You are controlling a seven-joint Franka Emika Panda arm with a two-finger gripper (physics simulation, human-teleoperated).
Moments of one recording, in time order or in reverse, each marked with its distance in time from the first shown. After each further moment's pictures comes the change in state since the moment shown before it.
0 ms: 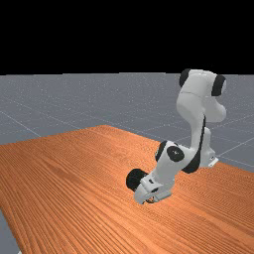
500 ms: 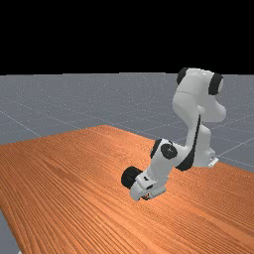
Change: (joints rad) arm -0.039 -0.020 -0.014 -0.046 -0.026 0.039 -0.070
